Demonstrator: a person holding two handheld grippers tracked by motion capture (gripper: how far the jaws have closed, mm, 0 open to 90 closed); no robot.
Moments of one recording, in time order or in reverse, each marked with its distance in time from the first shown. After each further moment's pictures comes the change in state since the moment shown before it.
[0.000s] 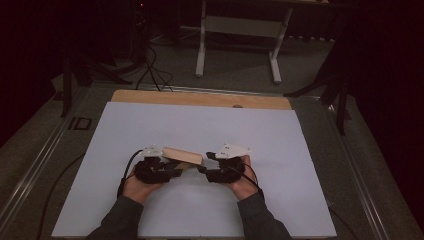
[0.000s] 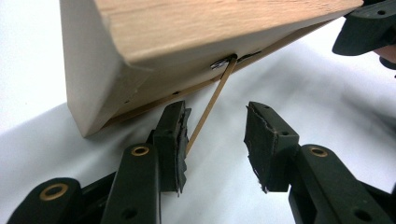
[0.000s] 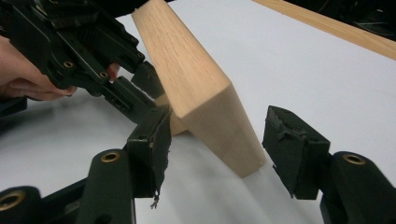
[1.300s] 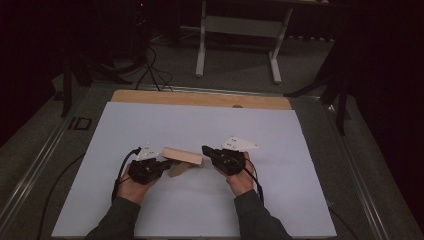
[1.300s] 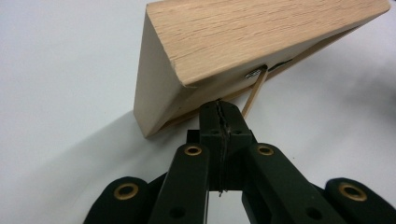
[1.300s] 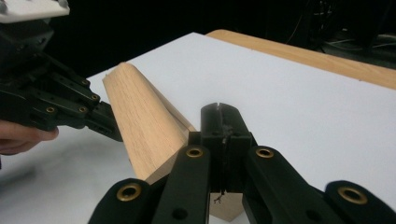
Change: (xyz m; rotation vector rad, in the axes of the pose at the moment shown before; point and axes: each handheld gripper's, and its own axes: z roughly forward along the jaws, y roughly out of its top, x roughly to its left) left arm -0.009 0.003 -0.016 -0.019 0.203 0.090; right arm -0.013 0.006 0.005 -0.151 -0.063 0.136
